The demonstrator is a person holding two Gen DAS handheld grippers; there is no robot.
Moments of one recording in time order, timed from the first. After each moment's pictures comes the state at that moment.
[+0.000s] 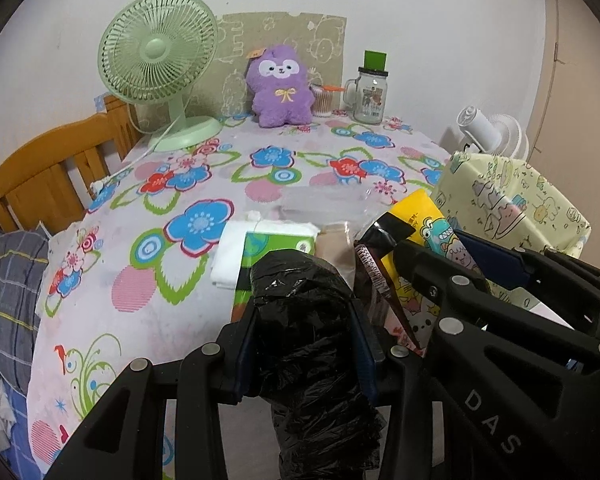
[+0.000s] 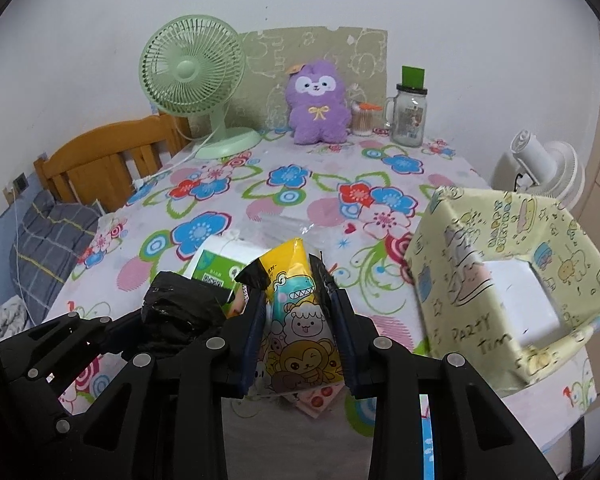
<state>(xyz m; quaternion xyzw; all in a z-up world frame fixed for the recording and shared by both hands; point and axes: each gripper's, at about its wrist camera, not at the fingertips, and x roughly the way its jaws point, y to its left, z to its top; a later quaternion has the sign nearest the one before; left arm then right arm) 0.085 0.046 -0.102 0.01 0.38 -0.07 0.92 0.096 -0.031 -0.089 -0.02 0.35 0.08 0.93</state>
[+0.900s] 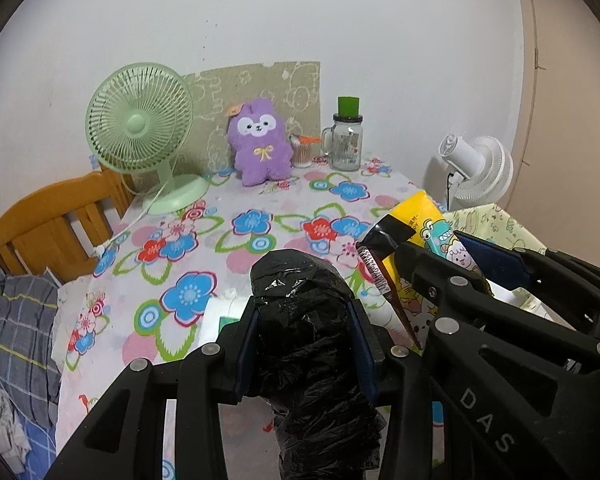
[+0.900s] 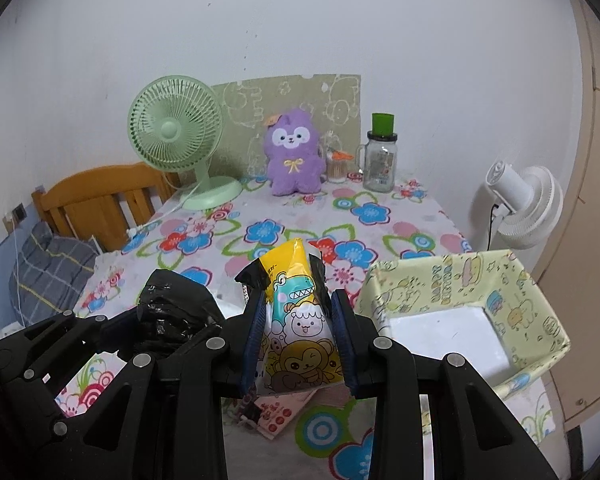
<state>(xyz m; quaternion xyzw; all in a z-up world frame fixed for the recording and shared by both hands) 0.087 0.005 -0.040 0.04 0.33 -0.07 0.94 0.092 -0.069 -0.024 -0.01 0.30 0.07 0.95</state>
